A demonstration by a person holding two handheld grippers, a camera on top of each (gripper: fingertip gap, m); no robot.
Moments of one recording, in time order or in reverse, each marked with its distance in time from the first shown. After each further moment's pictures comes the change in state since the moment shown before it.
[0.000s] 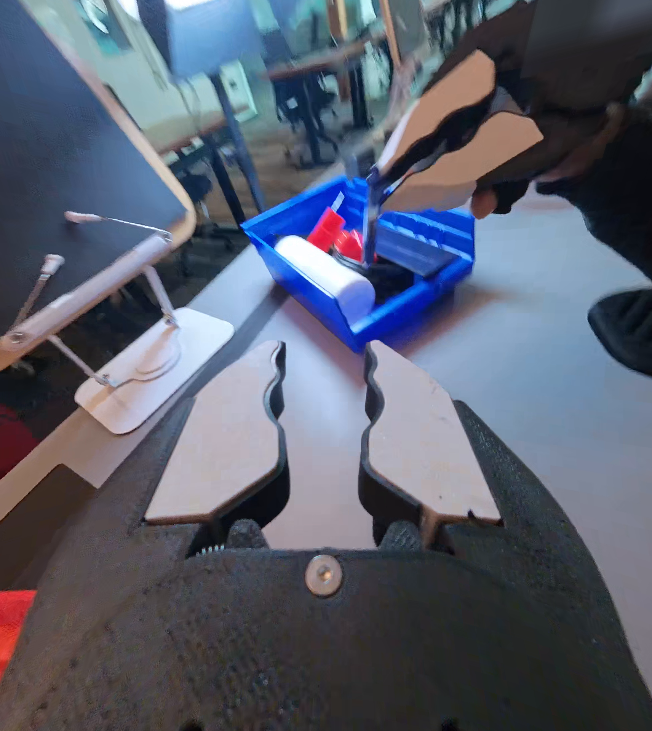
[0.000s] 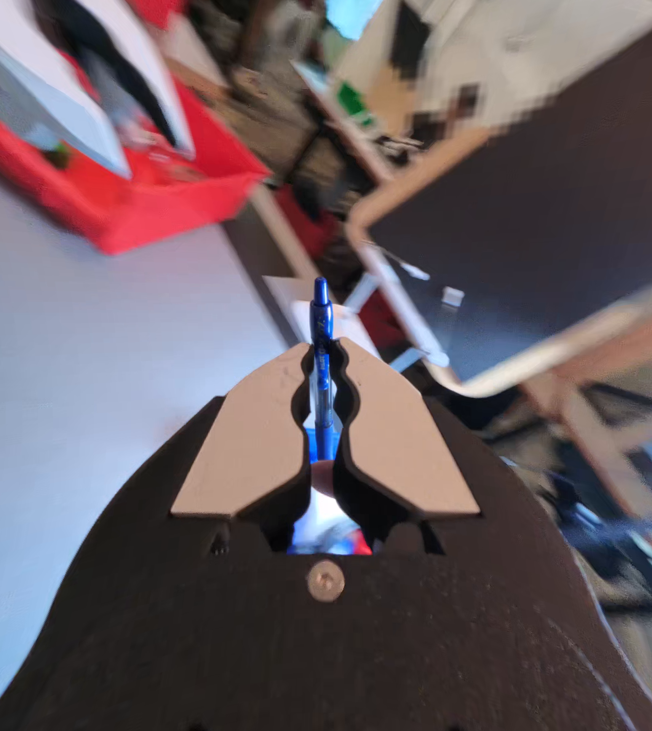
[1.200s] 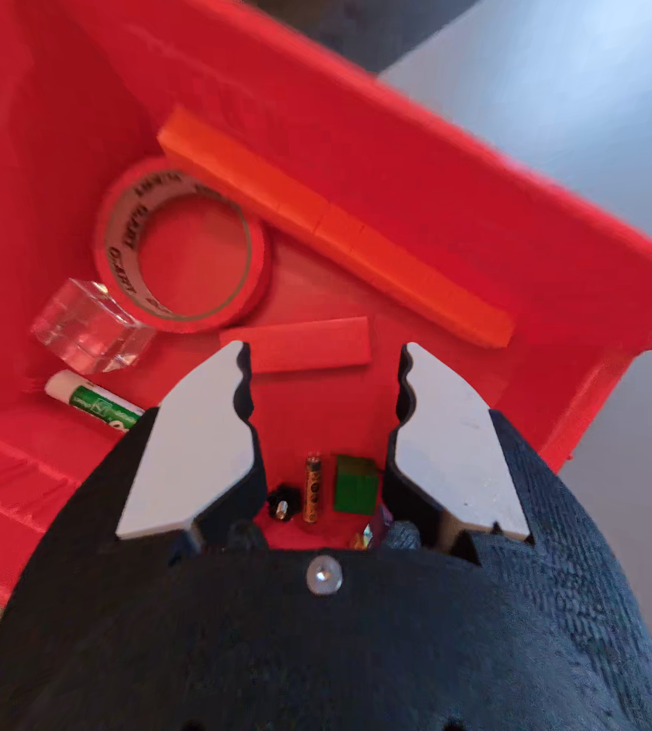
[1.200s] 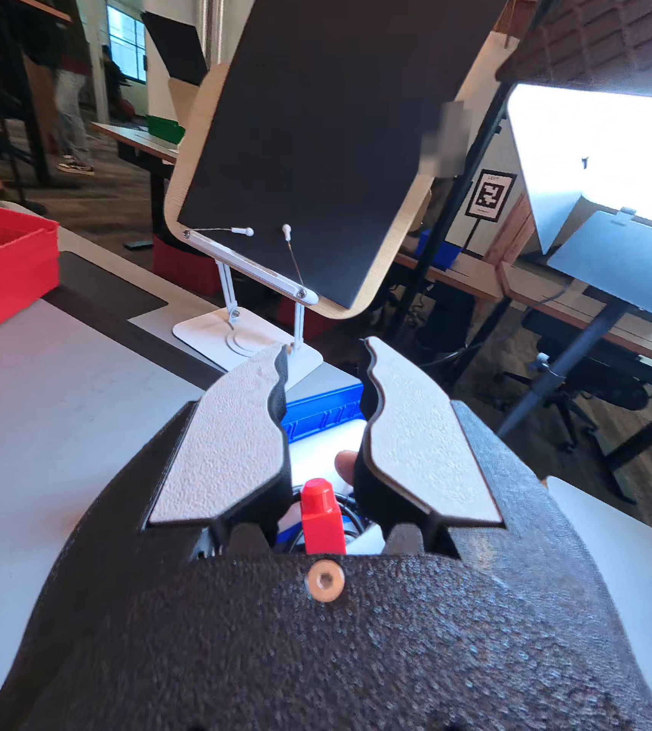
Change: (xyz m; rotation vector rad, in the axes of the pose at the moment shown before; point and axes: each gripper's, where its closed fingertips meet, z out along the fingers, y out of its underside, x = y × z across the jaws) left arm -0.192 0.230 -0.104 -0.922 -0.266 -0.473; right arm 0.114 0.079 -0.014 0.013 0.340 0.430
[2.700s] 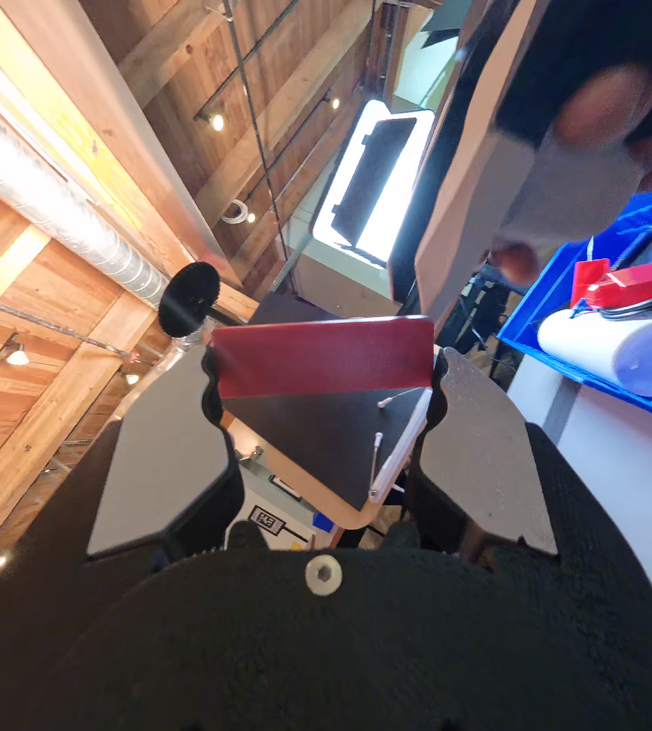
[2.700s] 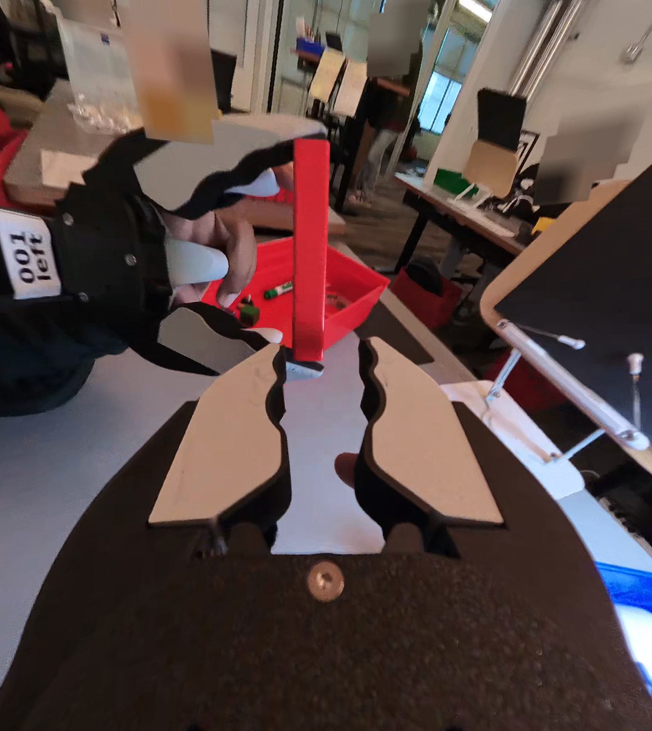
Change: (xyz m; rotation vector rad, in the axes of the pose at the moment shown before) left arm 0.323 -0.121 -0.209 1.414 -0.753 0.996; right arm -0.223 -0.078 -0.062 0.079 -0.672 -0.053
